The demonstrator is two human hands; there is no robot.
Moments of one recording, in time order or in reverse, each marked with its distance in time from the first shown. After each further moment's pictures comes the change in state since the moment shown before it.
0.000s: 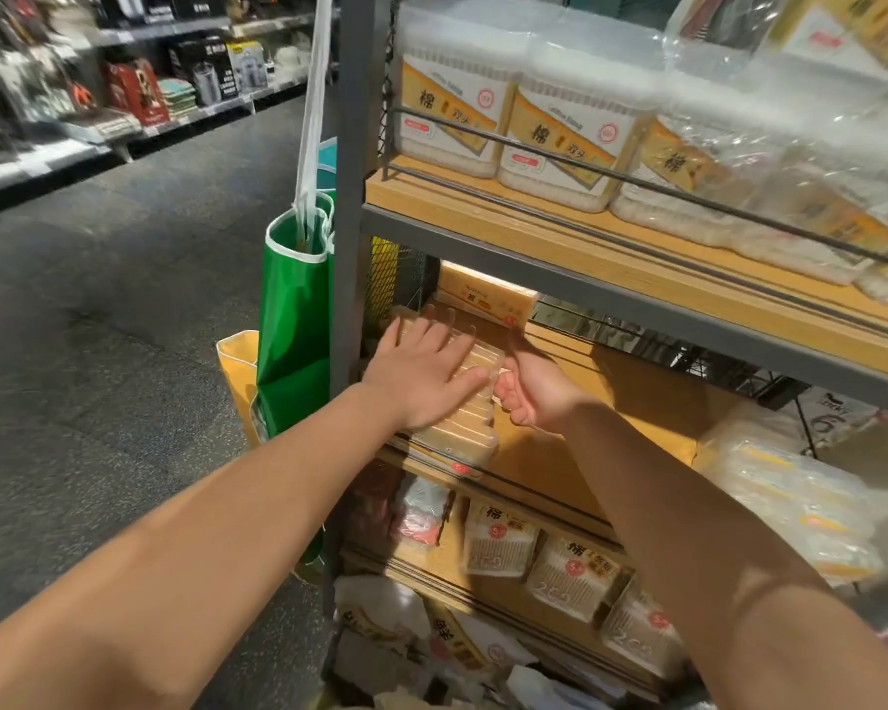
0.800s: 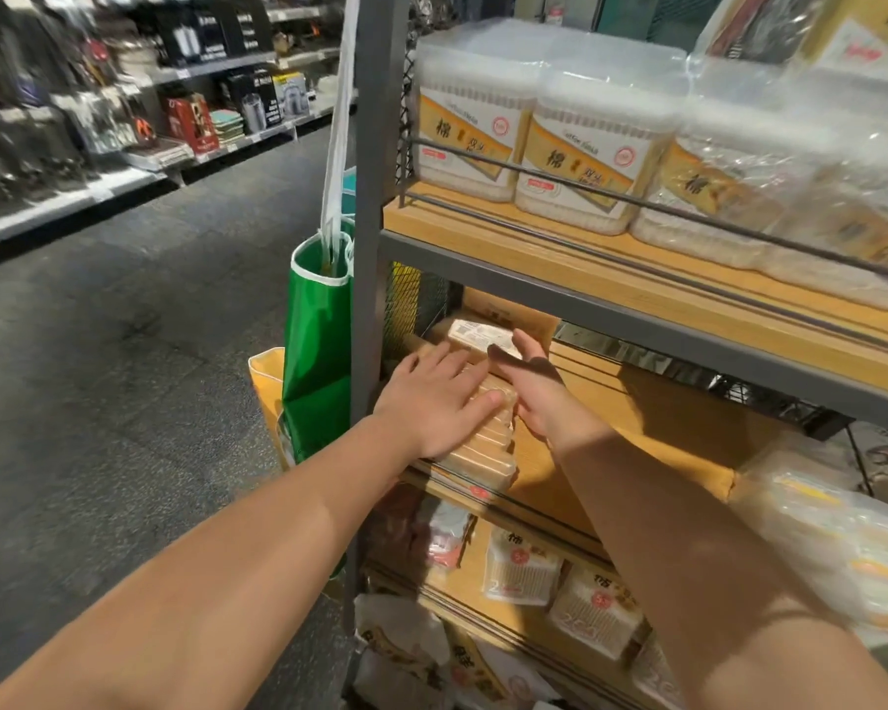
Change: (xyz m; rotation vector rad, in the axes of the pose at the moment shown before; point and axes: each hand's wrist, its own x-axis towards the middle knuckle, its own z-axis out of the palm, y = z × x) left_hand -0.006 0.000 0.003 -0.057 -0.006 -0.025; right_hand 0.017 -0.016 0.031 0.153 0.165 -0.271
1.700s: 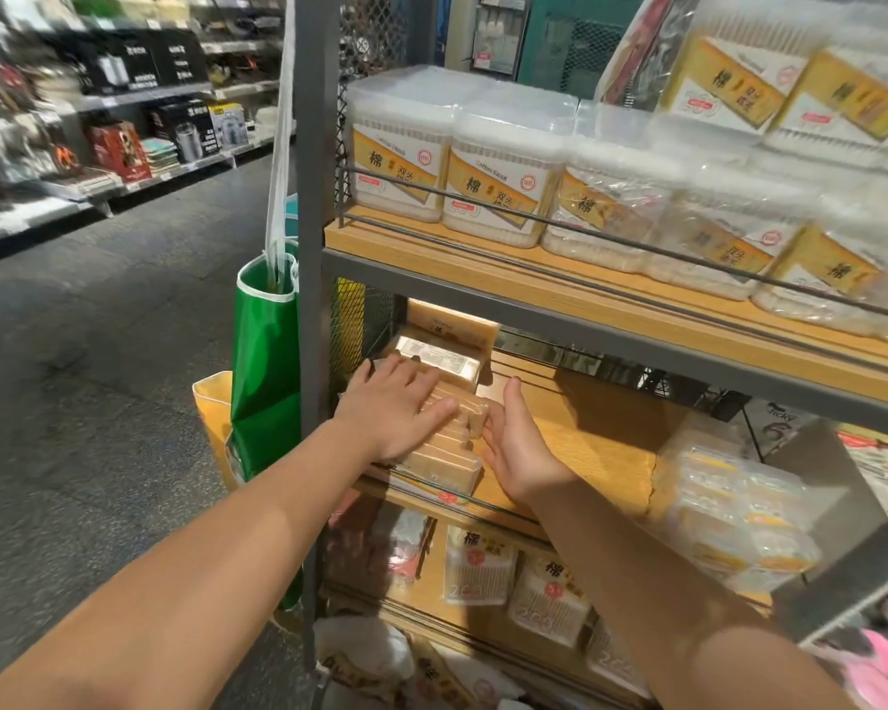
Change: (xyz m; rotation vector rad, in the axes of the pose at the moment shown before) left_hand 0.004 0.006 0.001 0.065 -0.001 0.019; right_hand -0.067 0.027 -0.032 -0.003 -0.052 0.100
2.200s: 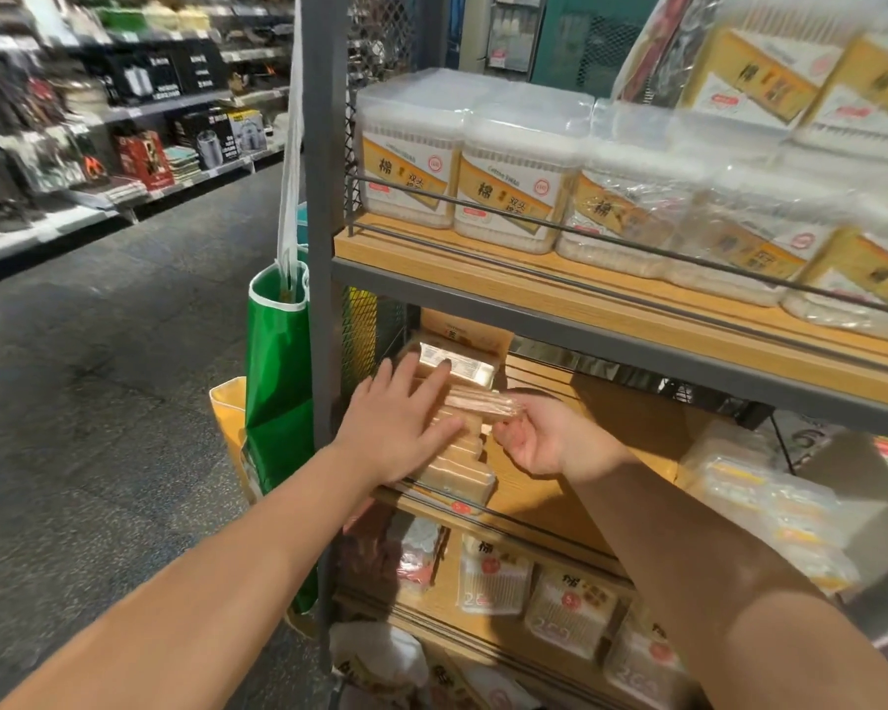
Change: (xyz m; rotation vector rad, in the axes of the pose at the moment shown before) left_hand -0.017 -0.003 0.003 -0.014 0.069 -0.024; right_hand 0.030 -0.028 -0.031 0.404 -0.025 0.452
